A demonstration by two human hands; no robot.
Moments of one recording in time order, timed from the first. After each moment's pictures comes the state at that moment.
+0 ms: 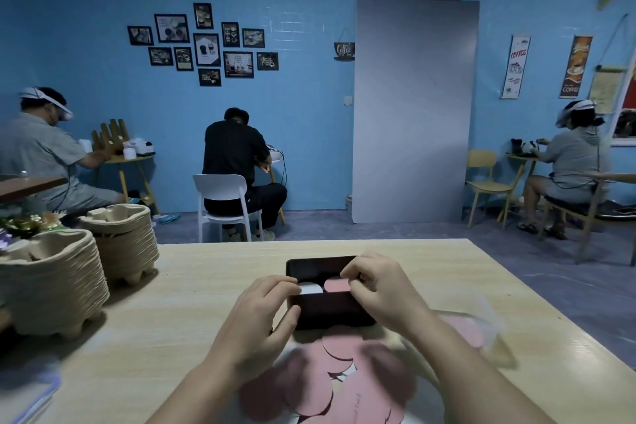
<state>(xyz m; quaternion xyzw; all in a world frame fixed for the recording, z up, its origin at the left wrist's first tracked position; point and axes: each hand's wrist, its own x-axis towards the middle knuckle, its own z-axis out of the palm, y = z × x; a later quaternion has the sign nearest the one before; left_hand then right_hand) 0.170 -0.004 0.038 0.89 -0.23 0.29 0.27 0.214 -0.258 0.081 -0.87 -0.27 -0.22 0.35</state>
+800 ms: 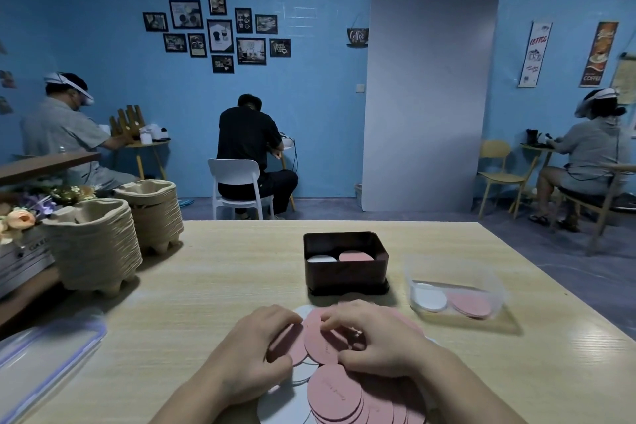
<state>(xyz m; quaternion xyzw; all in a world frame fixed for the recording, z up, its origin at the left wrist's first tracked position) 0.103 0.030 -0.001 0.93 -0.23 0.12 0.26 0.139 -0.235 0.028 -0.90 -0.38 -0.03 0.22</state>
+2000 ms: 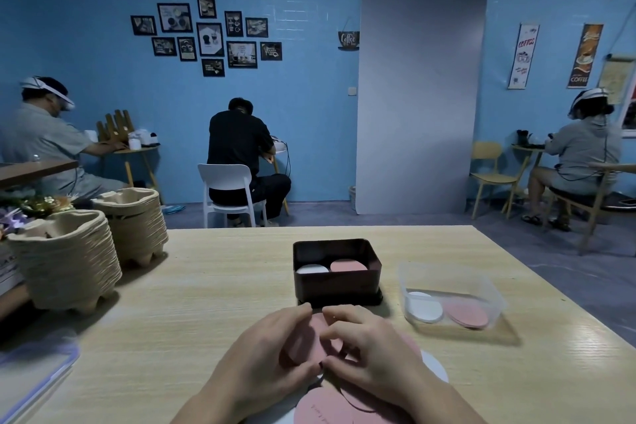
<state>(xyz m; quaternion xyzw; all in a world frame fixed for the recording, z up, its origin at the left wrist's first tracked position) 0.120 -0.001 -0.002 0.90 -0.27 0.21 0.28 0.148 -0.241 -0.001 -0.86 -0.38 -0.16 0.30</state>
